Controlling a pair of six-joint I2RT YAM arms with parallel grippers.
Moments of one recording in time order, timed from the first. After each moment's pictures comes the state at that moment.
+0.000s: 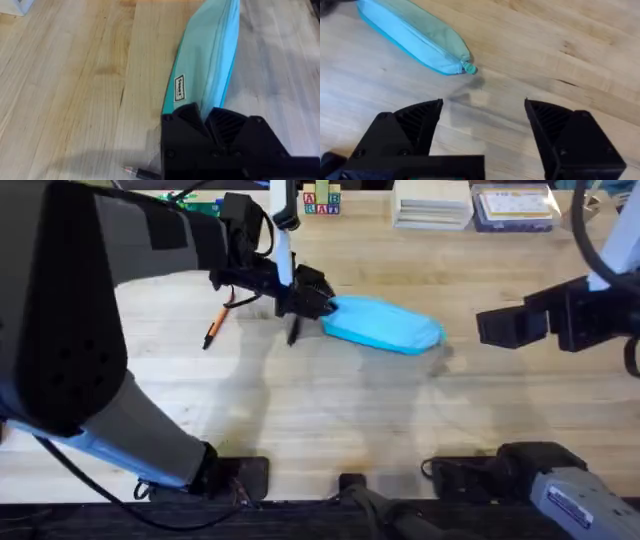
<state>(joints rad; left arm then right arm) -0.18 1.81 1.05 -0.50 1.02 1.10 0.00 0.88 1.07 -1.17 -0.11 -0.26</state>
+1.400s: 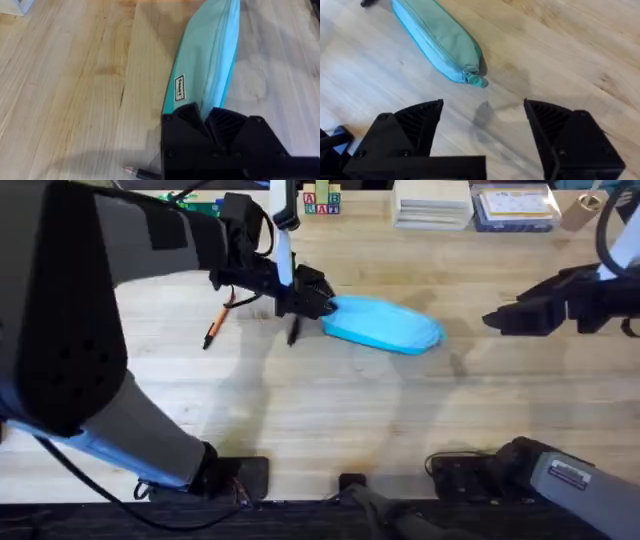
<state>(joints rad) -0.18 1.81 1.05 -0.50 1.02 1.10 -0.44 1.19 1.07 -1.17 -0.62 -0.82</state>
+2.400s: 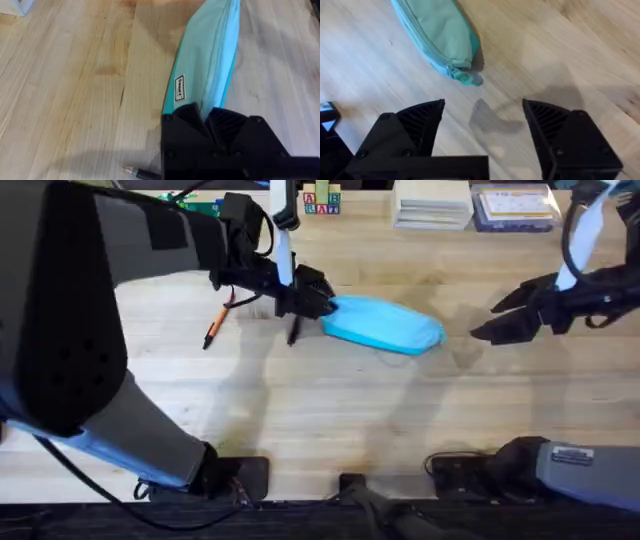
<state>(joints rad) -0.18 1.81 1.05 -0.50 1.02 1.10 -0.44 1.47 1.07 -1.14 -0.61 -1.07</state>
